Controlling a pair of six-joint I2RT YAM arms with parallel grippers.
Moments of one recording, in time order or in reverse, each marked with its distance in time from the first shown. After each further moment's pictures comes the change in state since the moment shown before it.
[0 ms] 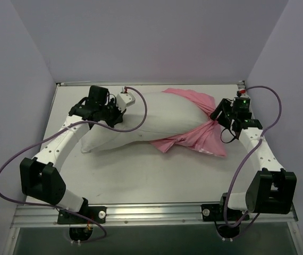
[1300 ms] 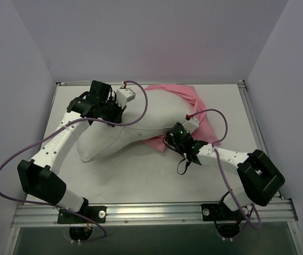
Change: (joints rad) left arm -0.054 -0.002 0.156 -0.229 -0.111 -0.172; right arm 0.795 0.147 -0.251 0.442 0.582 0.465
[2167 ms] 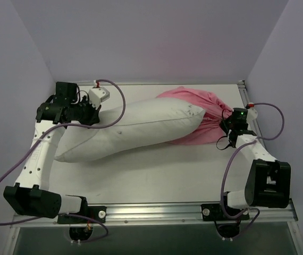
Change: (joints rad) left arm 0.226 -0.135 0.030 -0.148 0.164 0.174; right arm -0.784 -0.093 0.018 -0.105 -0.362 -0.246
